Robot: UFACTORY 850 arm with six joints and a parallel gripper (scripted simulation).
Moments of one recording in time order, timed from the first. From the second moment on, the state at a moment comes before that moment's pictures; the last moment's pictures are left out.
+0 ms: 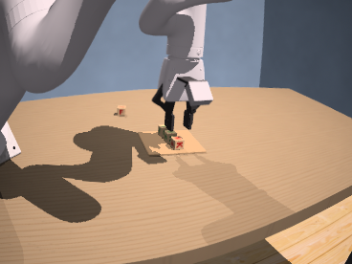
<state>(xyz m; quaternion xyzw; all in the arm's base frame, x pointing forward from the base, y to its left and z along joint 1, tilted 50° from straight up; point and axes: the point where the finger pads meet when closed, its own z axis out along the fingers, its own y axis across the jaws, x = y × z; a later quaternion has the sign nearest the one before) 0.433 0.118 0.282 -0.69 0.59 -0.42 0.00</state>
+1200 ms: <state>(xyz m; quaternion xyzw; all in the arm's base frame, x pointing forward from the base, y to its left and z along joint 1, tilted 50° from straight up) 0.408 0.139 0.311 -0.69 0.59 -0.42 0.00</state>
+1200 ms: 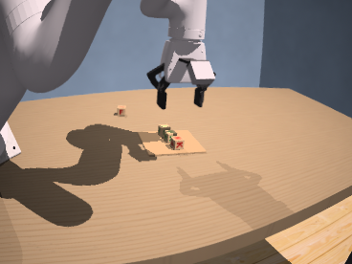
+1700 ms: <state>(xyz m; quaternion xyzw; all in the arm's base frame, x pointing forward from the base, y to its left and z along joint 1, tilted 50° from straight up) 0.392 0.153 0.328 -0.69 0.59 -0.42 0.00</state>
